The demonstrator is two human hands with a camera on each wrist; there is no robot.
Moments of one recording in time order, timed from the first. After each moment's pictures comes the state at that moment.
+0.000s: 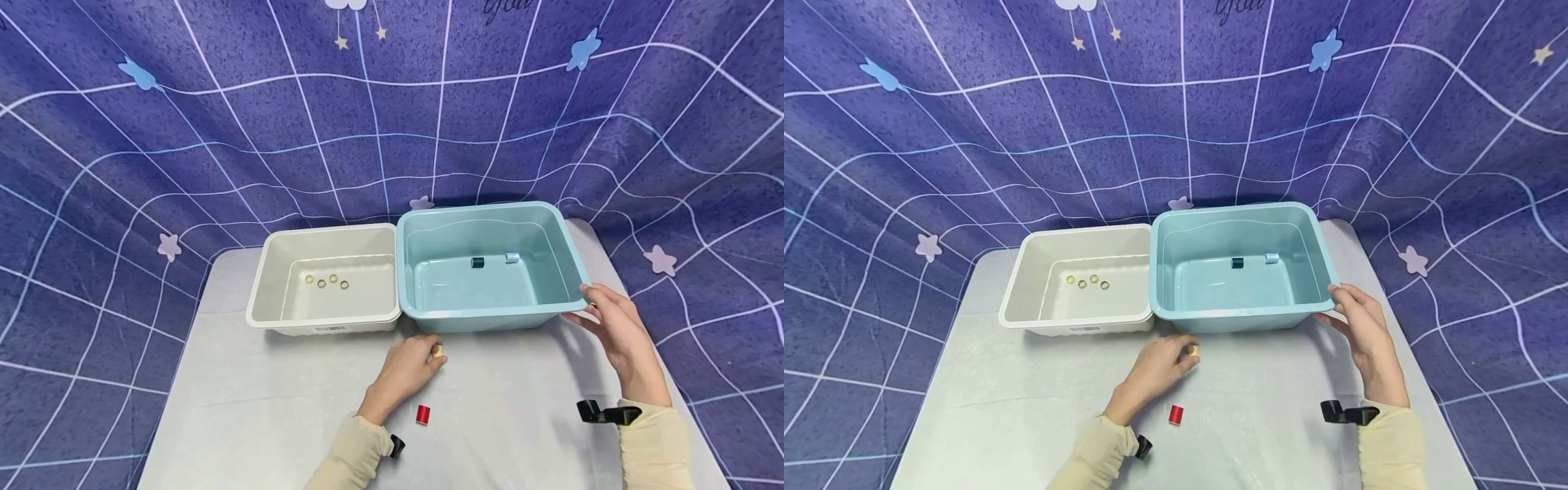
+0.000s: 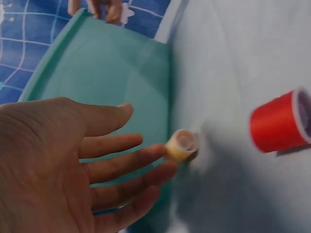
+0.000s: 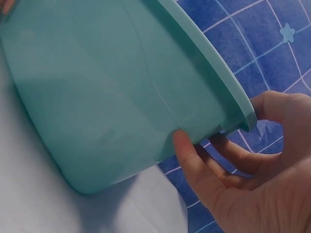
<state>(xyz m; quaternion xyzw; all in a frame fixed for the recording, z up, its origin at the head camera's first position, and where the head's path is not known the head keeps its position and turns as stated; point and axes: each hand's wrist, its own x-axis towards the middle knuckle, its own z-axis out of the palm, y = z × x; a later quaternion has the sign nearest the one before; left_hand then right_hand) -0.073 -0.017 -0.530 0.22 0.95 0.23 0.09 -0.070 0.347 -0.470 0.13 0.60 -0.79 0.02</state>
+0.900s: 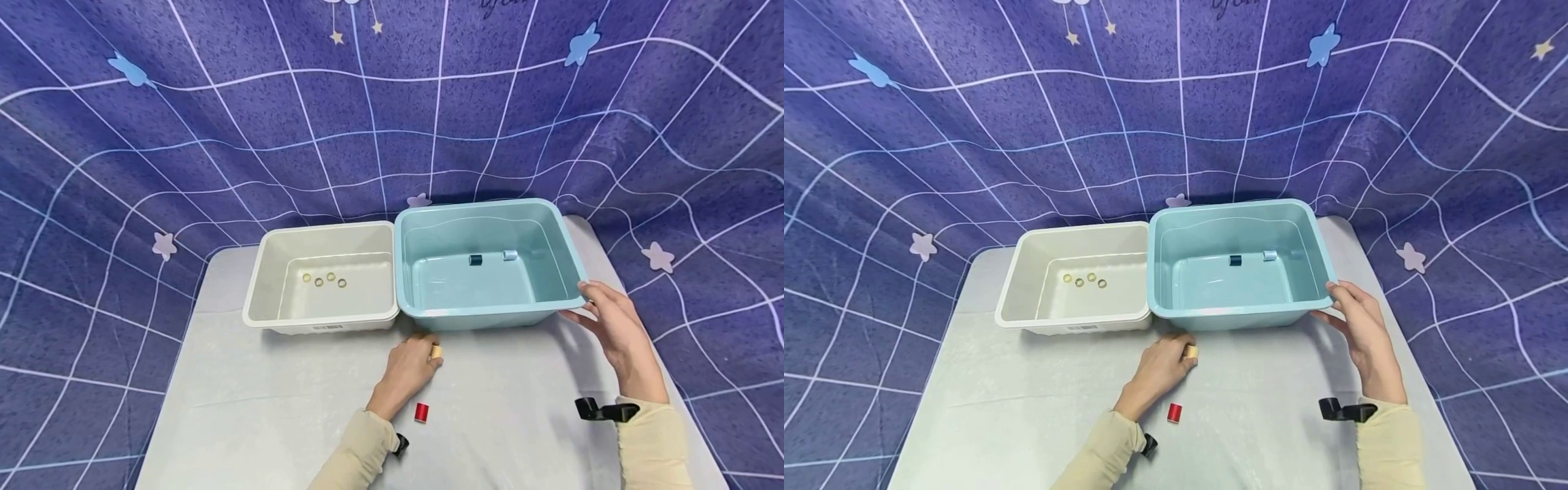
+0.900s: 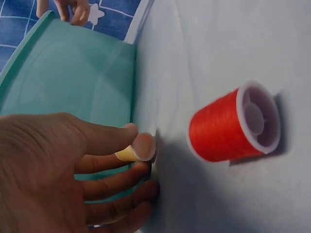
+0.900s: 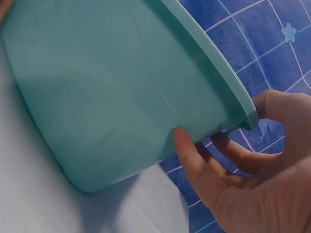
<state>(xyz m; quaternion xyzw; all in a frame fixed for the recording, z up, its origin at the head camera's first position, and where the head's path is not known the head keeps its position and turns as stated) -0.073 -0.009 -0.559 0.18 0.96 0.21 0.07 -0.071 0.347 -0.471 0.13 0.61 -0.78 0.02</state>
